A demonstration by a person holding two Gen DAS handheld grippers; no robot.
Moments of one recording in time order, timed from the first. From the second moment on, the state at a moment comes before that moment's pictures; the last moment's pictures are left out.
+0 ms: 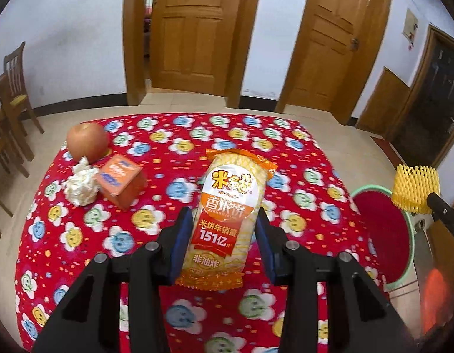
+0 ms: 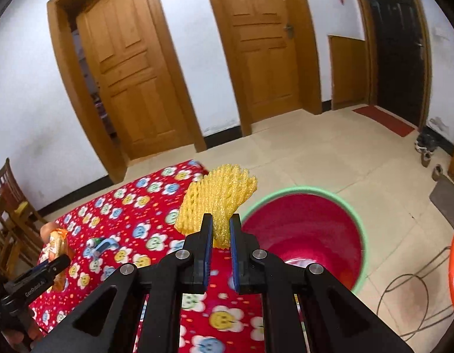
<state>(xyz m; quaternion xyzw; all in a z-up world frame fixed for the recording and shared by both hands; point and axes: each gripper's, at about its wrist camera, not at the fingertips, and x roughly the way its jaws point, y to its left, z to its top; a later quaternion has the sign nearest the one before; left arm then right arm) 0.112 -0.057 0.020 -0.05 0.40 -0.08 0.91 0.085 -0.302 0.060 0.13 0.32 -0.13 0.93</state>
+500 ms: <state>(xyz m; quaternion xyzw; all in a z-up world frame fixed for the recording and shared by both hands) 0.102 -0.154 0.028 -0.01 0.41 -0.17 0.90 0.053 -0.379 0.043 0.16 0.33 -0.19 0.91</state>
